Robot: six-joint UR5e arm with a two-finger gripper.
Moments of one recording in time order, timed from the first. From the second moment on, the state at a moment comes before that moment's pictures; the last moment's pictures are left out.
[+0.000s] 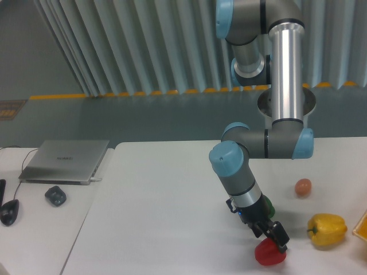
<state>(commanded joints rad) 2.10 -2.17 -1.43 -0.91 1.90 0.76</state>
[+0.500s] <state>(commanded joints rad) 2.10 -2.18 -1.43 -0.91 1.92 0.70</state>
